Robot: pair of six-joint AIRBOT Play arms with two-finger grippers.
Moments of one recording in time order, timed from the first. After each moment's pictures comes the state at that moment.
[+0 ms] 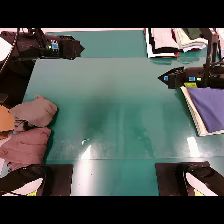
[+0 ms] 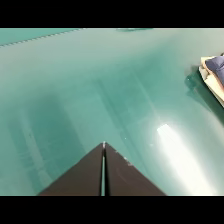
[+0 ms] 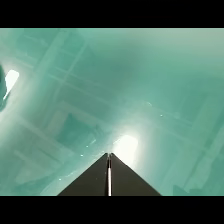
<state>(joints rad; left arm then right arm) -0.38 -1.15 1.55 1.22 -0.91 -1.55 0.17 -0.88 1.18 -1.05 1.10 1.38</state>
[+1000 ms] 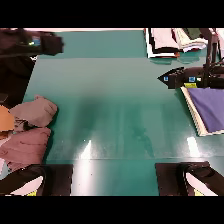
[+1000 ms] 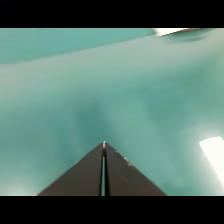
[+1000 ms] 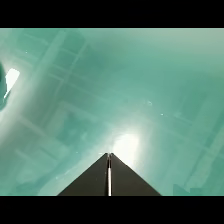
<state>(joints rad) -0.24 -1.09 1.56 1.43 -1.01 -1.58 0.17 -0.88 1.18 -1.05 1.10 1.38</state>
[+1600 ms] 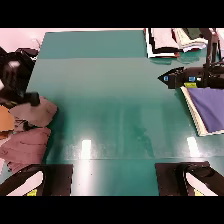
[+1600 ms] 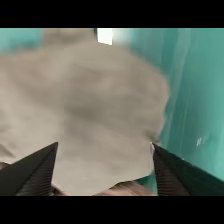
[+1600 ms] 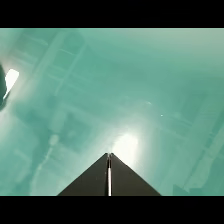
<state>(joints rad) 0.12 -1.06 1.02 1.64 -1.18 -1.52 0.17 -0.89 1.18 -1.05 1.10 1.38</state>
